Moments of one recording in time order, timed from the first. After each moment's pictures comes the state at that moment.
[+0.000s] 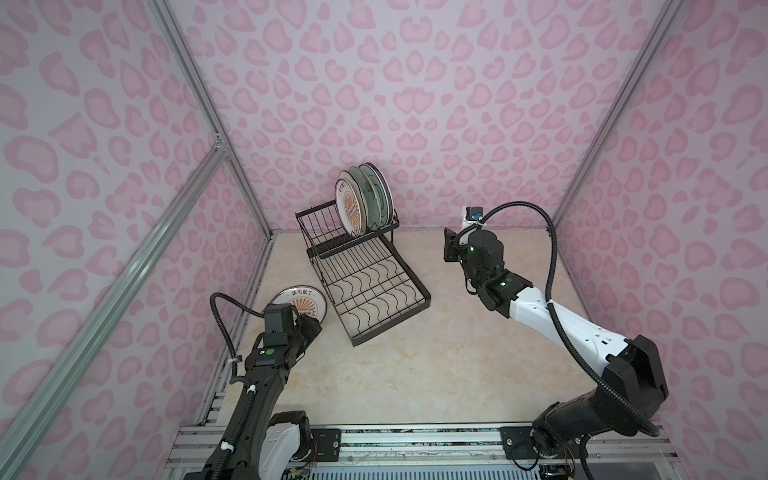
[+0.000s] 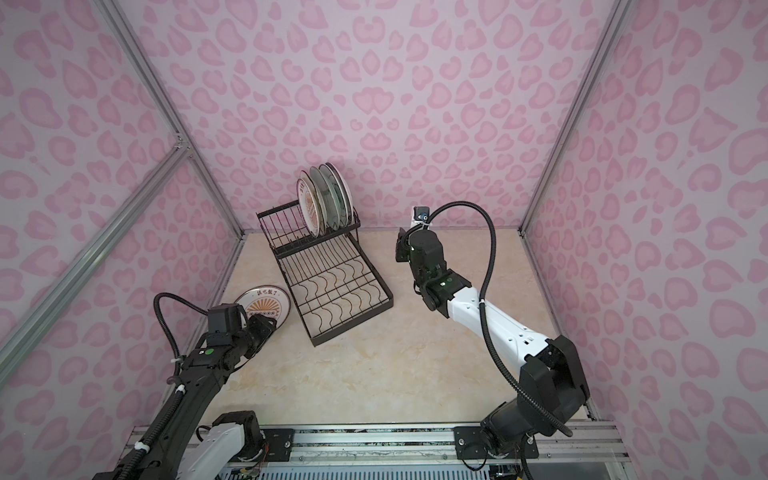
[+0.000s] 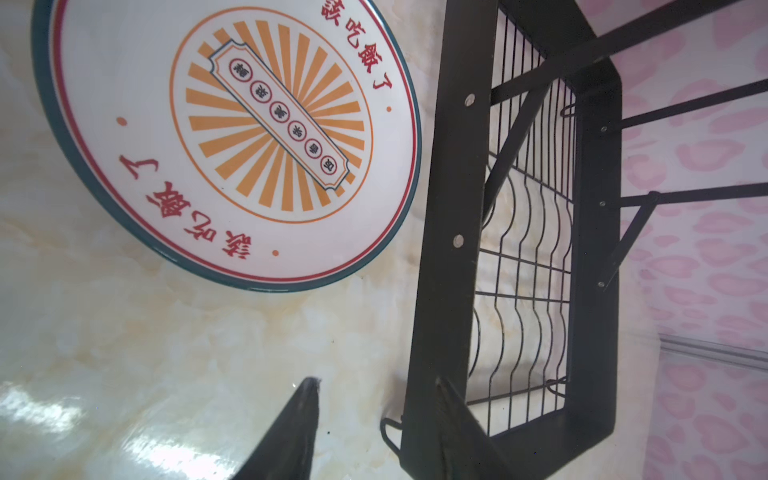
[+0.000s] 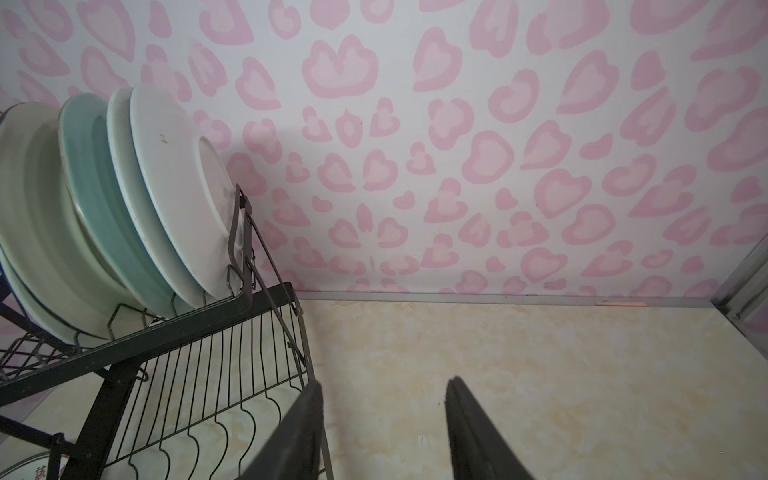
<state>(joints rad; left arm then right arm) 0.10 0.90 0.52 -0.42 0.17 -0.82 0.57 1.49 1.19 0.09 0.40 0.23</state>
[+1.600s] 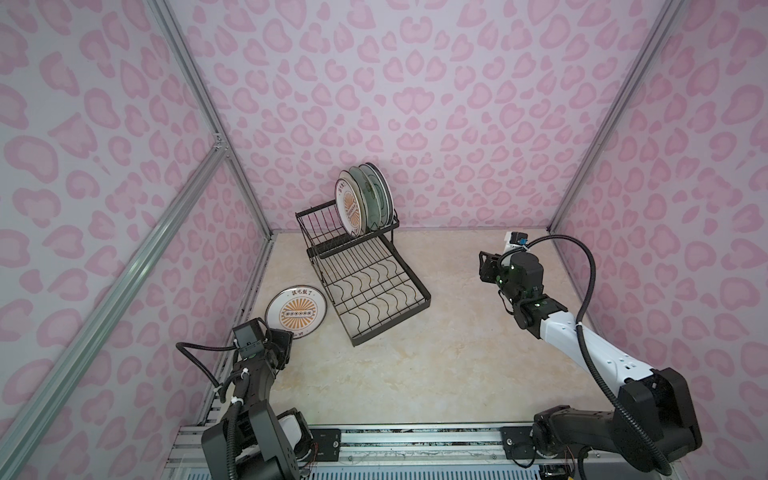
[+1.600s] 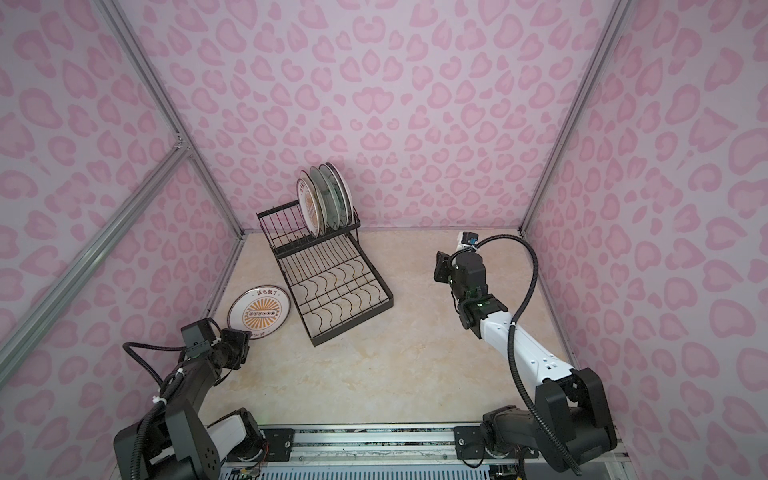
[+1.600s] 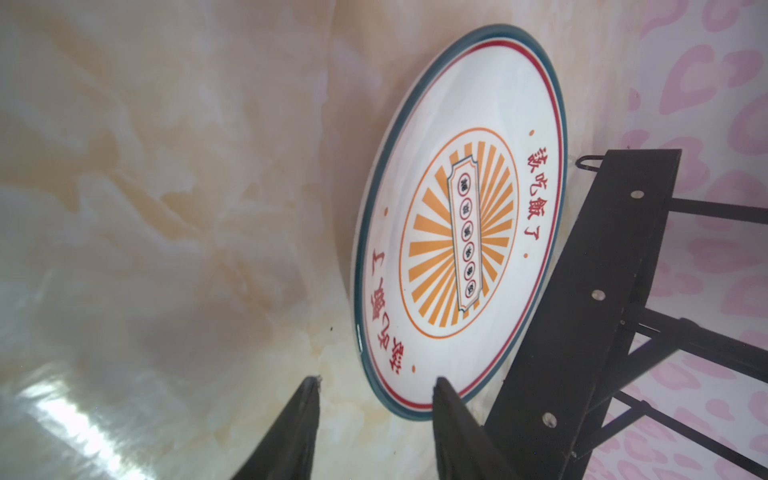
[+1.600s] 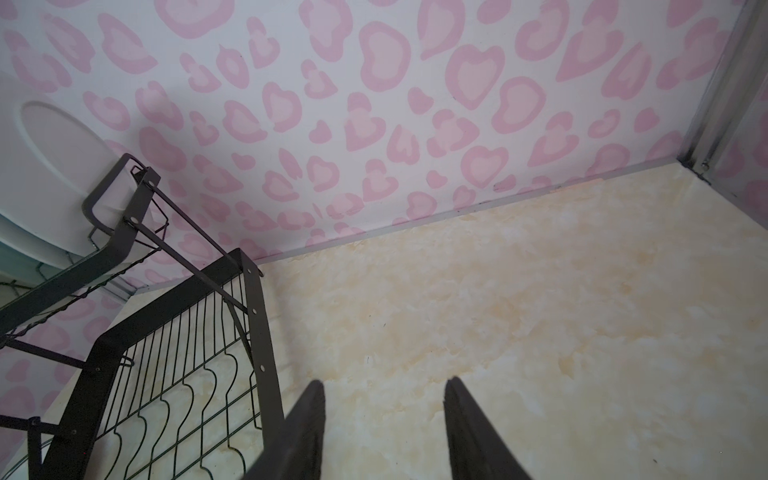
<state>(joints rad) 0.48 1.11 0.40 -0.20 0.32 -0.99 0.30 1.30 0.85 0.16 0.14 0.41</state>
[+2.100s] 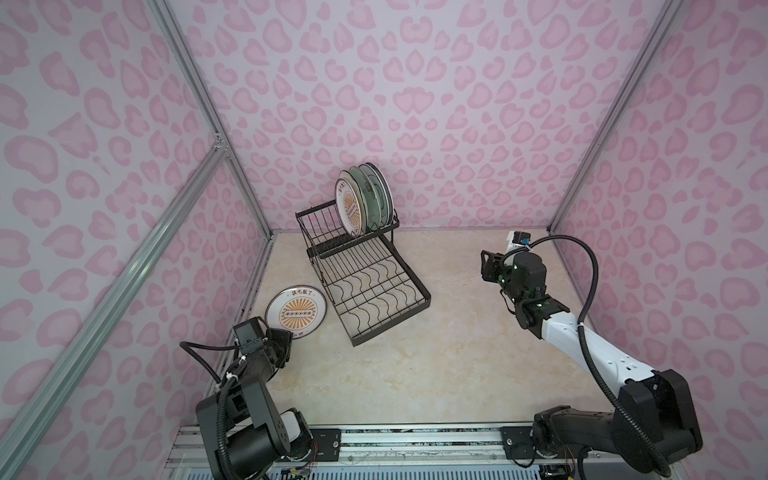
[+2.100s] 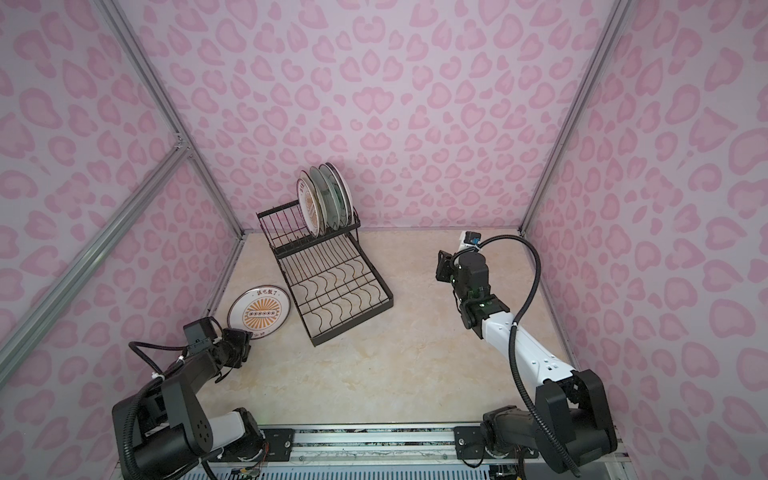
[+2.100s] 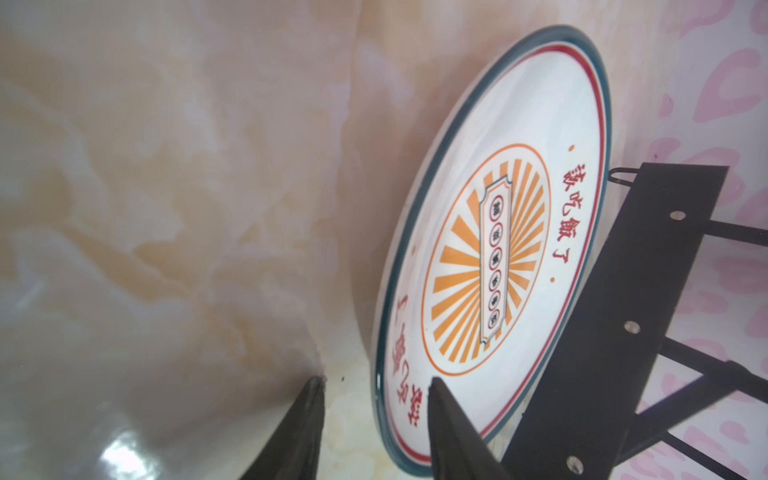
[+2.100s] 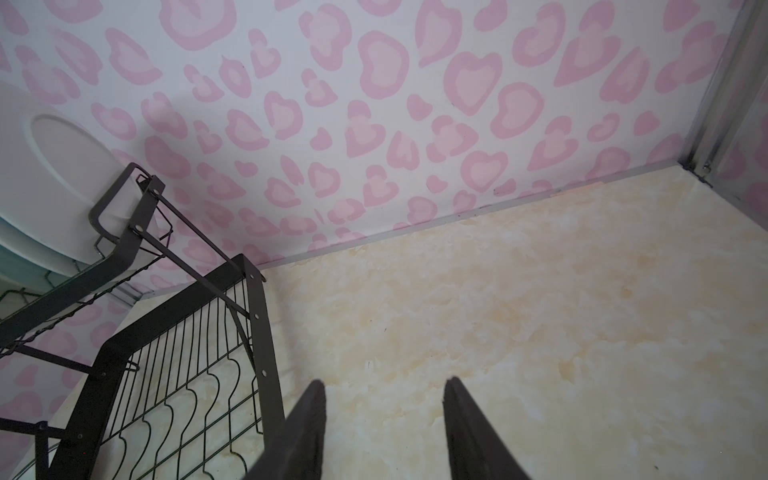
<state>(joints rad) 0.50 1.27 0.41 -0.10 0.34 -0.99 0.28 1.30 0.84 0.17 0.12 0.41</state>
